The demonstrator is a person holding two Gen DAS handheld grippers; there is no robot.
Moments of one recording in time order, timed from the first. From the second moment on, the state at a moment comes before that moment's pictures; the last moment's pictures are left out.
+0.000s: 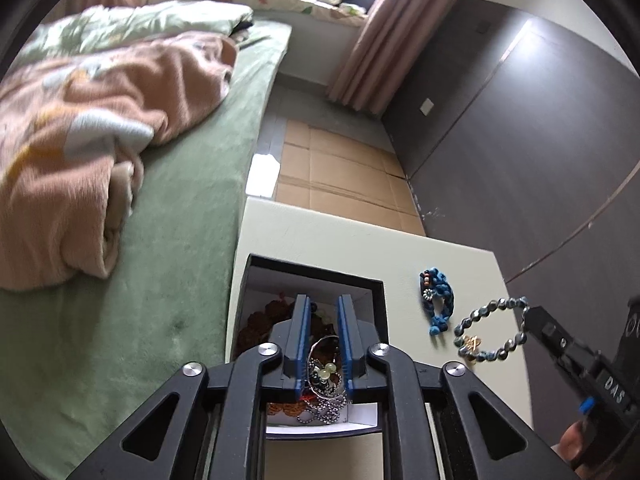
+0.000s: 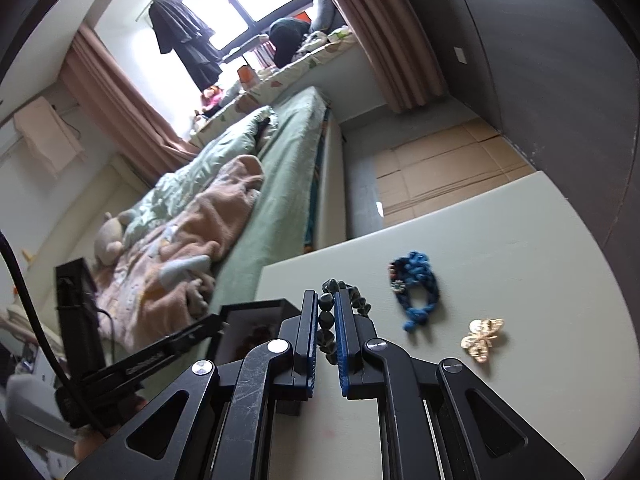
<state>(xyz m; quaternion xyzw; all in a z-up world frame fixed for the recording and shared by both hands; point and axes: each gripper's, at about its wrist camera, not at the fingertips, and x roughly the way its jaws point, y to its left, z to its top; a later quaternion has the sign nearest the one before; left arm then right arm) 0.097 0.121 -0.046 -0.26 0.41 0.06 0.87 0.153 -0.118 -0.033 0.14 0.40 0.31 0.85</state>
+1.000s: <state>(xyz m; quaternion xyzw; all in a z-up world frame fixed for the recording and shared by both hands) 0.087 0.139 -0.037 -0.28 0.40 0.09 0.87 0.145 -0.030 -0.051 0.15 0.44 0.39 0.80</state>
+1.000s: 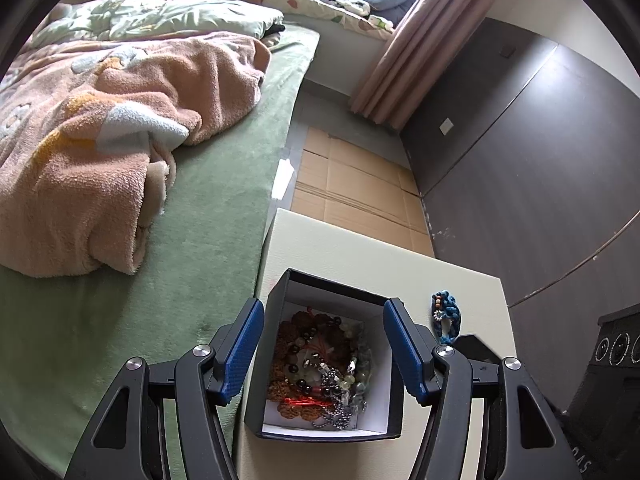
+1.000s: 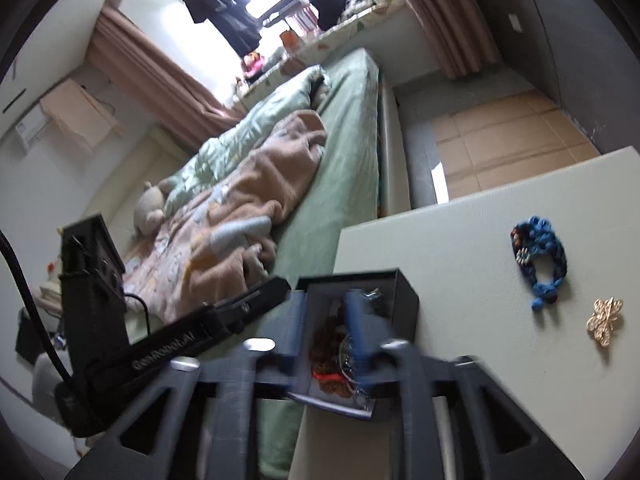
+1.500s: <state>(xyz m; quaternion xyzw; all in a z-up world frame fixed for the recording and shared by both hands) 0.096 0.104 -0.034 -0.25 0.40 0.07 0.88 0.156 -0.098 -0.046 0.18 0.44 0.33 0.82</state>
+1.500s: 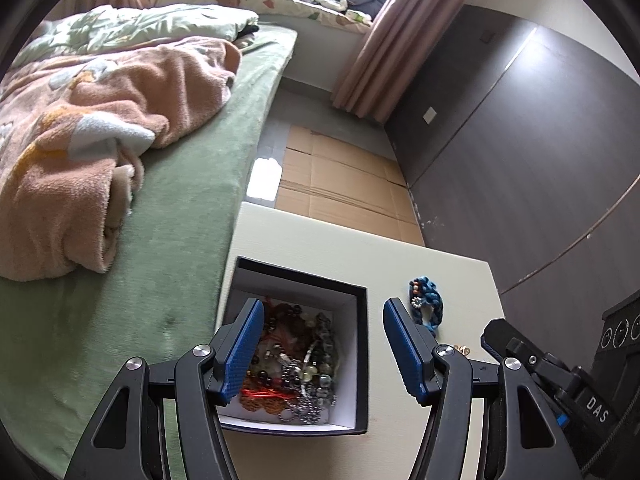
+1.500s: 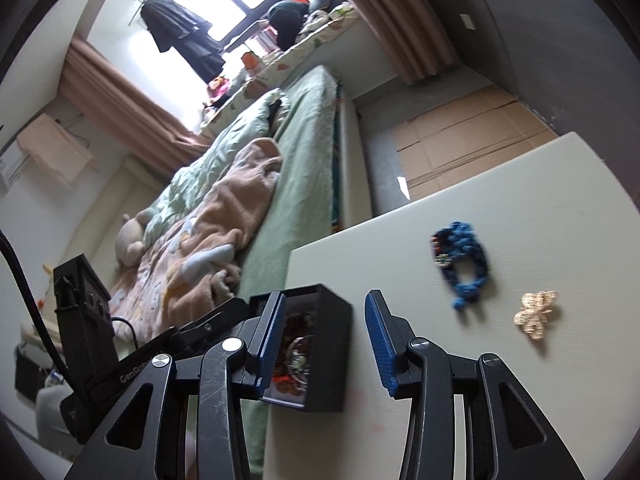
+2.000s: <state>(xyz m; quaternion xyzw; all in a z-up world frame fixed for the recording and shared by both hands) 0.110 0.057 -0.034 -0.20 0.40 0.05 0.89 0.177 -0.151 -0.066 0.16 0.49 0.23 0.83</state>
